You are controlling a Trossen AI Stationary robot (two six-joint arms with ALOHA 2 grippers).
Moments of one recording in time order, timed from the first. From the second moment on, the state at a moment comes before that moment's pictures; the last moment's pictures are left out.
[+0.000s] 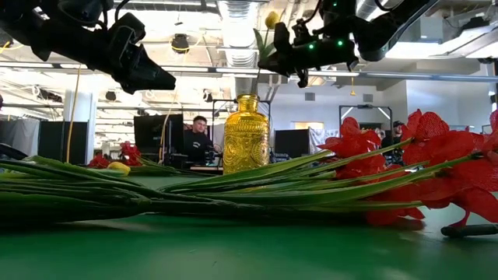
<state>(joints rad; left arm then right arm) 0.28 0.75 0.33 0.17 -0.09 -0.02 -0.46 1.59 0.95 0.69 0.01 0.23</state>
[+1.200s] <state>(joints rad) 0.28 0.75 0.33 0.04 -0.08 -0.15 -0.45 1.59 1.18 -0.18 -0.06 0.14</state>
